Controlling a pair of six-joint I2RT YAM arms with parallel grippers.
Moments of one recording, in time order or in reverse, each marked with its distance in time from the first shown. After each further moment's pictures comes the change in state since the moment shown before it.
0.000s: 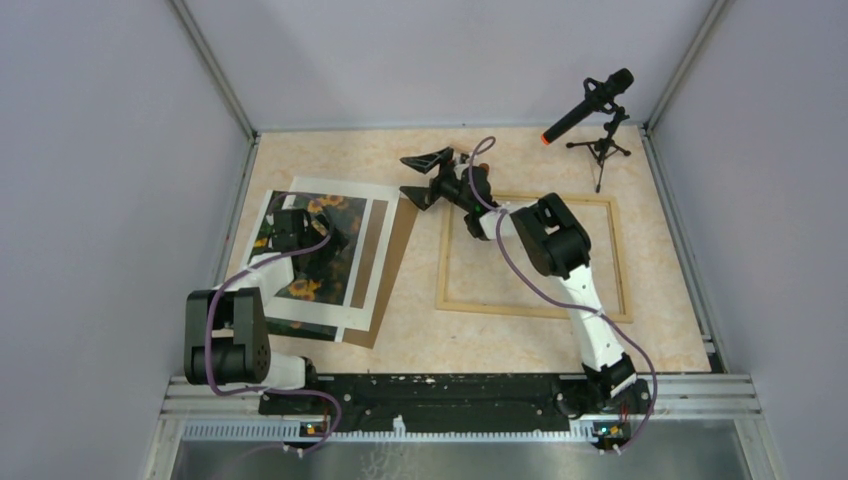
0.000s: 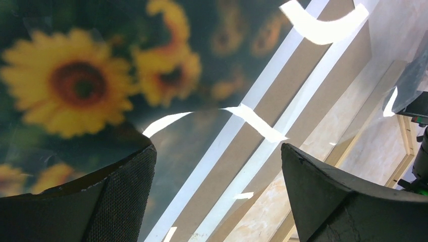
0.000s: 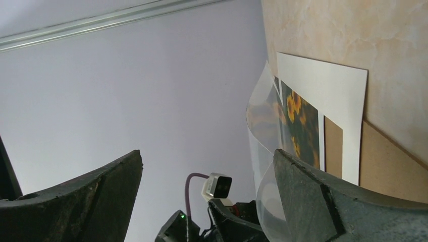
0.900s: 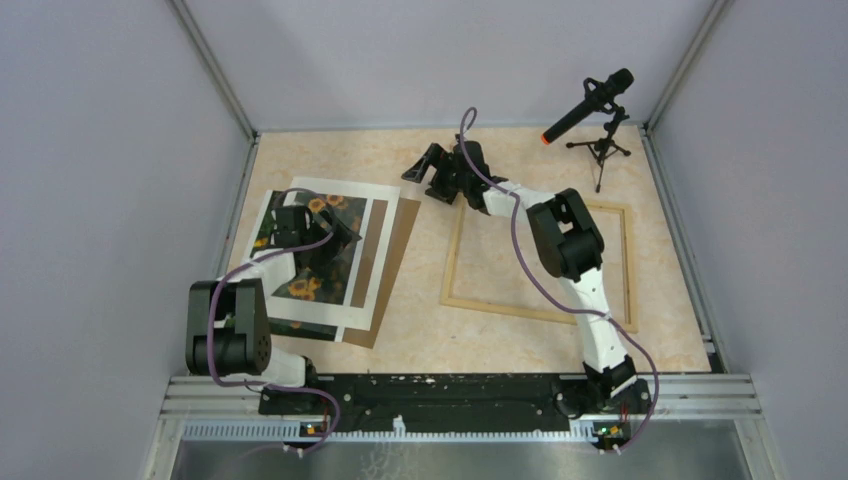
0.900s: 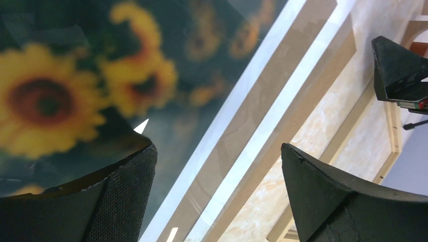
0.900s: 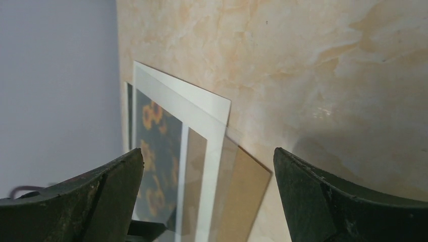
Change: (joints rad) left arm -0.002 0.038 0.007 0.037 0.038 0.003; right arm -0.022 -0.088 0.167 -0.694 0.092 -0.709
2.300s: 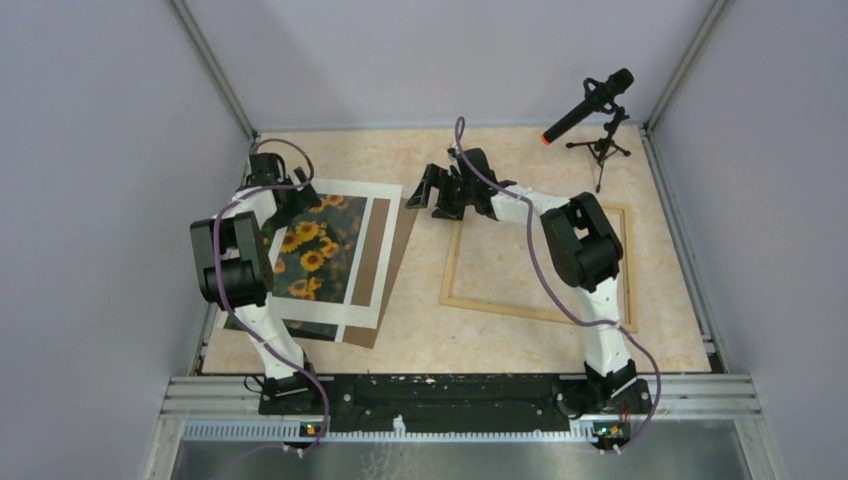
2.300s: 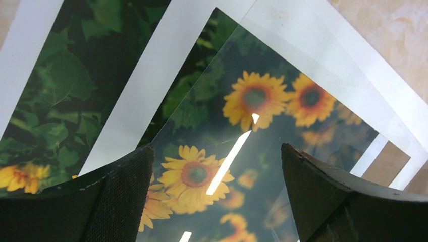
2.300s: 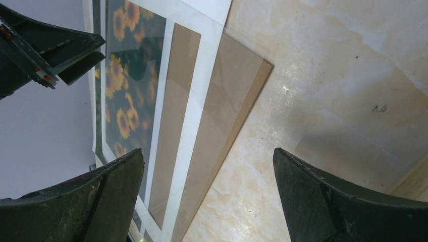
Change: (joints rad) left arm 0.162 0.446 0.628 -0.226 -0.185 0.399; right arm 0.021 -0.193 -0.171 -0.245 -0.139 -0.286
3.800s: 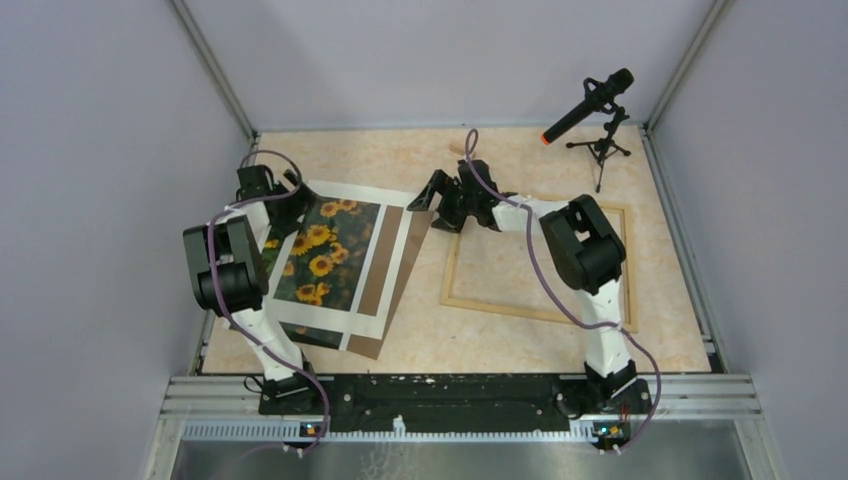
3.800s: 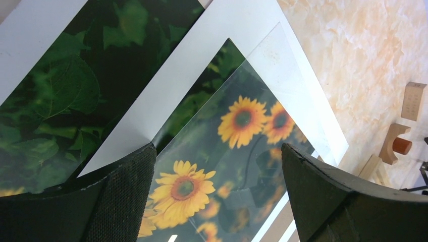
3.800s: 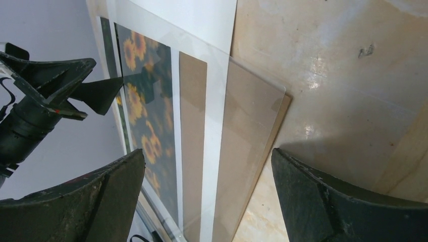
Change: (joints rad) left arm 0.062 -0.014 -0.123 0.161 0.255 -0.224; right arm 0.013 -0.022 -0.115 0.108 0.060 0.235
